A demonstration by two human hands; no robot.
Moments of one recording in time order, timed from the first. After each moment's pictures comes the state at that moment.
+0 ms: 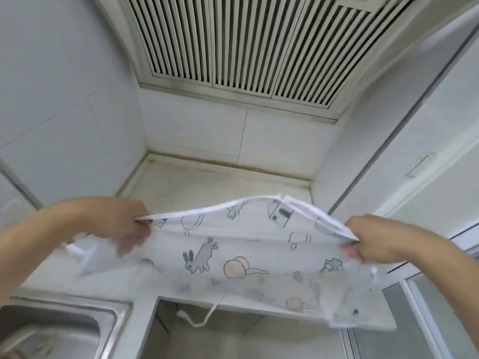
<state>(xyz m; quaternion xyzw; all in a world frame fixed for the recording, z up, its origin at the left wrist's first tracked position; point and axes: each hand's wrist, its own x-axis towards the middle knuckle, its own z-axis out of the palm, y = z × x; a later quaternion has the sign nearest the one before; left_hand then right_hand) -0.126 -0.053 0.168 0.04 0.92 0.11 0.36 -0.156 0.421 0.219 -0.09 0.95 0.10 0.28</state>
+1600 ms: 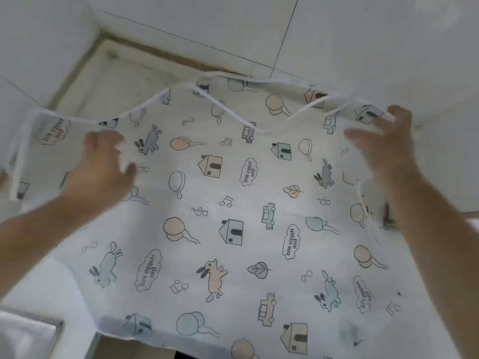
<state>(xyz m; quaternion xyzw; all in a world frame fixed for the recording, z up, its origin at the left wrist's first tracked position) -0.314 -0.049 -0.111 -0.28 0.93 0.25 0.02 -0.517 0.369 -0.055 0.18 0.86 -0.47 0.02</state>
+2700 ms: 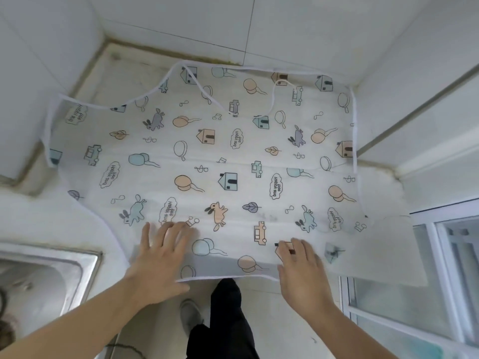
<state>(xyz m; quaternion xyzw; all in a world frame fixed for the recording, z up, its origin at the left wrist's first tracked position) -0.065 0.052 -0.178 0.12 0.97 -0.01 0.21 -0.089 0.403 -0.173 -0.14 0.98 0.04 0.15</state>
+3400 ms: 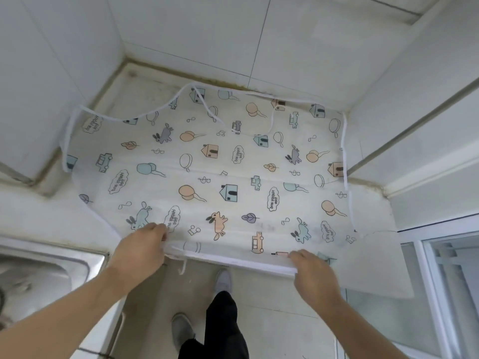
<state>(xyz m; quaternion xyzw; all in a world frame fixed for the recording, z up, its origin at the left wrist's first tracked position) -0.081 0.027 -0.131 -0.09 0.98 0.13 0.15 -0.115 0.418 -0.129 -0.11 0.97 0.03 0.19</state>
